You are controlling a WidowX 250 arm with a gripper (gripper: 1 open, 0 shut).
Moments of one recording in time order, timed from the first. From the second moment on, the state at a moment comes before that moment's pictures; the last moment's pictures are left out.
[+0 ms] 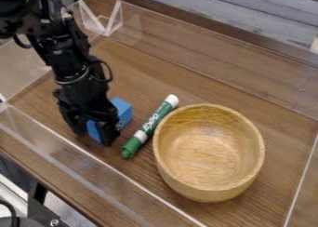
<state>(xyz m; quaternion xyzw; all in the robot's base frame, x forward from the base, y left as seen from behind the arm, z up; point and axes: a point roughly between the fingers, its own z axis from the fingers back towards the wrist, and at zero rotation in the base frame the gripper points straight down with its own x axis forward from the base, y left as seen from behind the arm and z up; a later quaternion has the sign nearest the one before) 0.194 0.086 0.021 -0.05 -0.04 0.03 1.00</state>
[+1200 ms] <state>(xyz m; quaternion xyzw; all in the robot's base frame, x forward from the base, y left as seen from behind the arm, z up) 0.200 0.073 0.035 -0.05 -0.02 0.02 1.00</state>
